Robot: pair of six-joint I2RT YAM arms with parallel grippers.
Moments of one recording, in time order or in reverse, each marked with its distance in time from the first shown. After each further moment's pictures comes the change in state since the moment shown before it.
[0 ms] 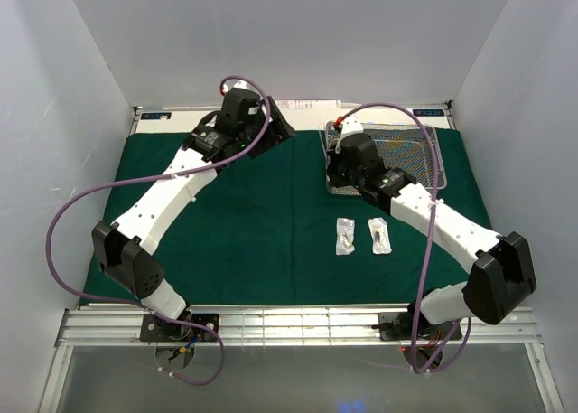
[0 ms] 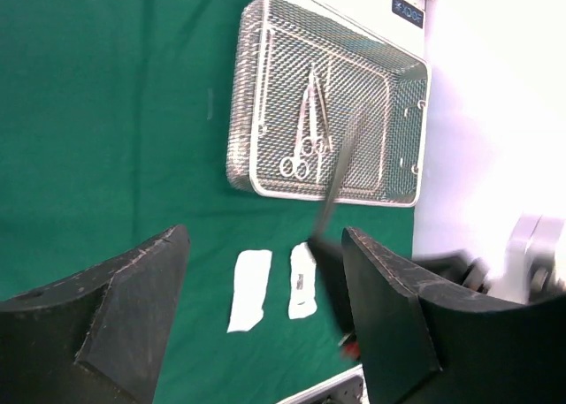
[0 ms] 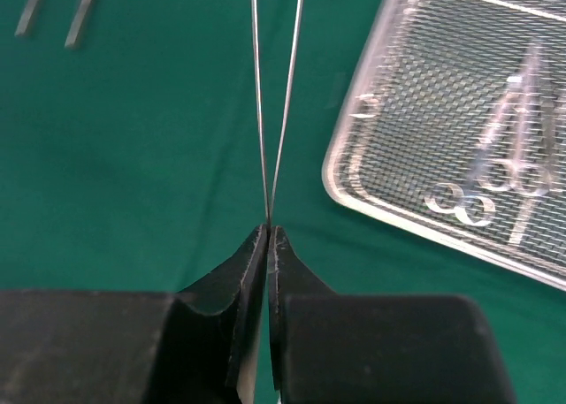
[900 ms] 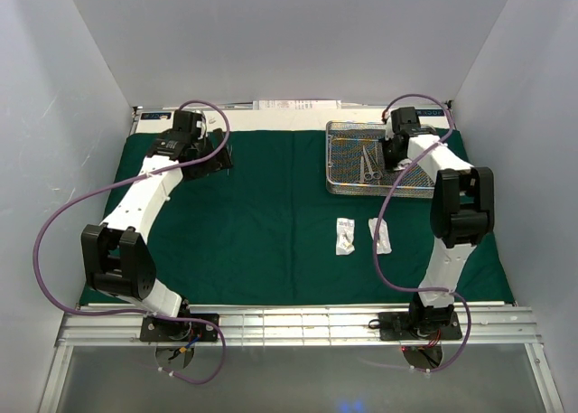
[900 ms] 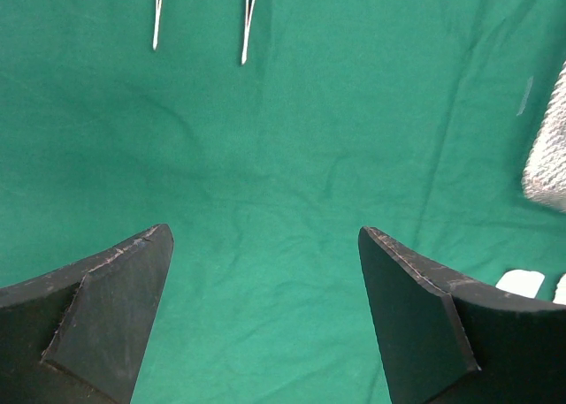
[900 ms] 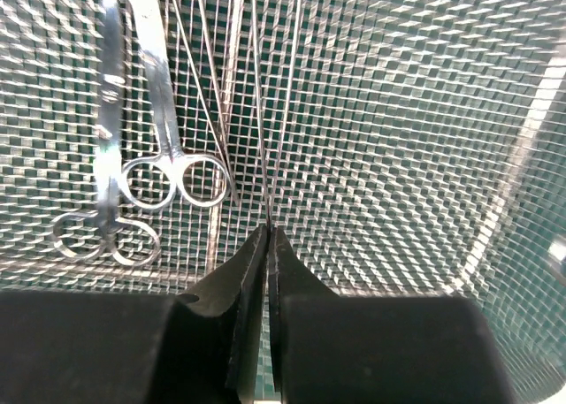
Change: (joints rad) left arm 0.365 -0.050 -0.314 -0.056 0.047 0.439; right arm -0.520 0.566 0.343 -0.283 -0.111 -0.346
